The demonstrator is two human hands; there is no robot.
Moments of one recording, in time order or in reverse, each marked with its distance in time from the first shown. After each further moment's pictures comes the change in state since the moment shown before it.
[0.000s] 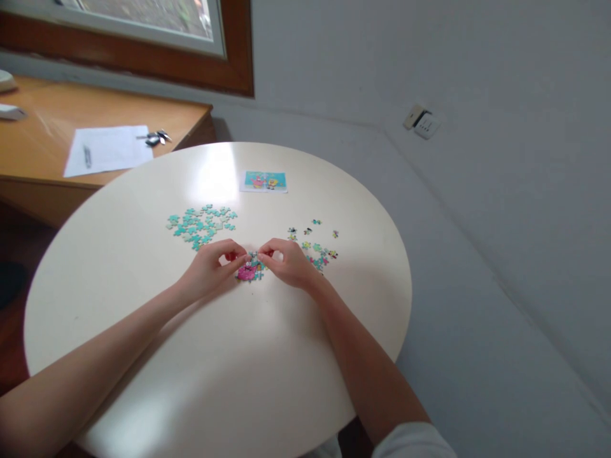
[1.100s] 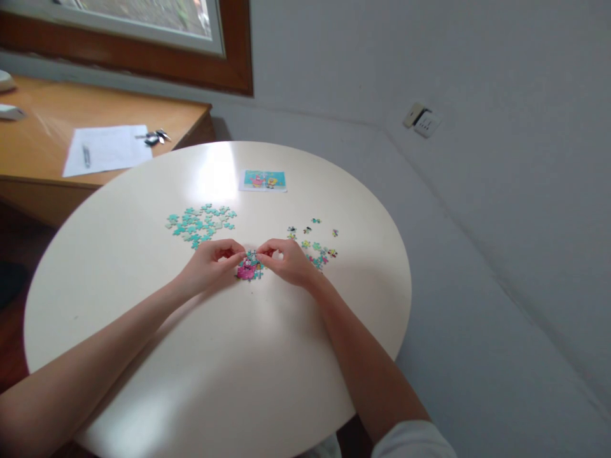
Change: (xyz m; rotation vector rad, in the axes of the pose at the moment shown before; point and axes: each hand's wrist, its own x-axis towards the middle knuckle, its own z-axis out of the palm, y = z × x) left_hand 0.005 0.004 -0.004 -0.188 -0.065 -0.180; right_hand 0.000 -0.002 -0.001 0.062 -0.023 0.038
